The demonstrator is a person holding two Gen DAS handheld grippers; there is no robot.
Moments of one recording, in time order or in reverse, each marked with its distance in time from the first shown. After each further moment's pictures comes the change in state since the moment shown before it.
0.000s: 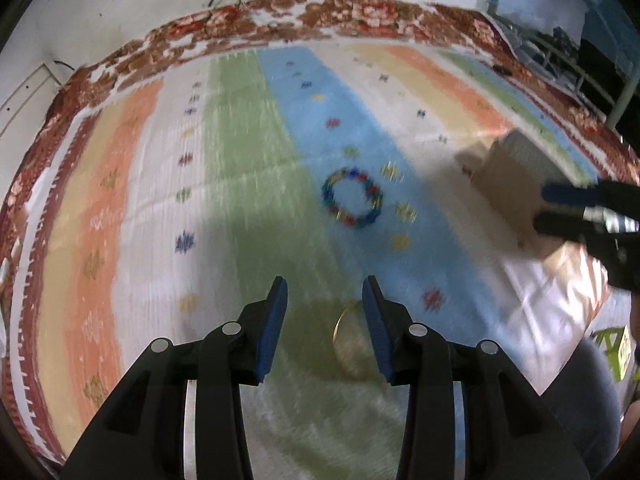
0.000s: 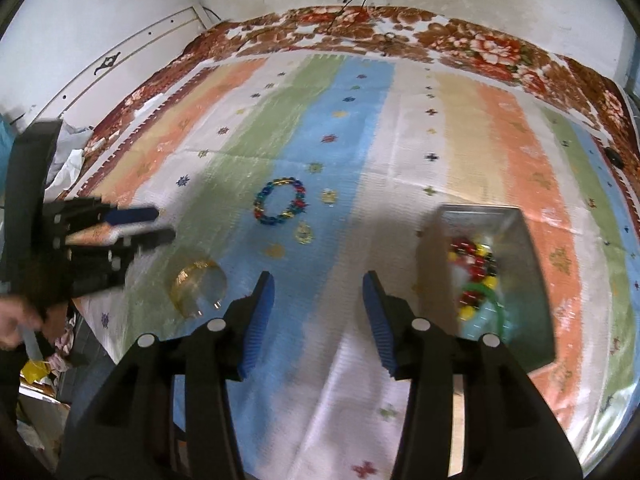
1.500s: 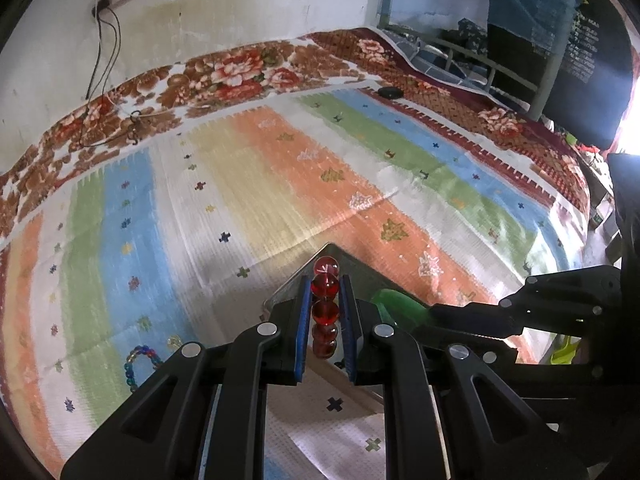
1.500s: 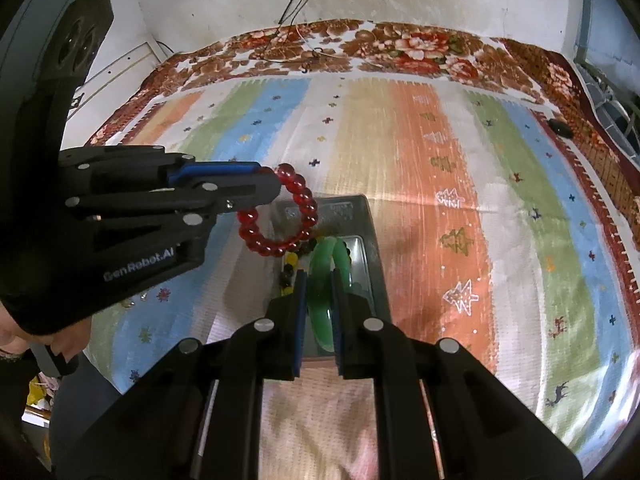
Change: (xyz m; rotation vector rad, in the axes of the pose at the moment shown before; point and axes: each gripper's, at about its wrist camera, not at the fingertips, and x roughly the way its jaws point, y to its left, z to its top) left arm 0.009 -0.199 0.124 0.205 -0.137 -0.200; right arm -0.066 -0.125 -0.027 0.111 -0.062 -0.083
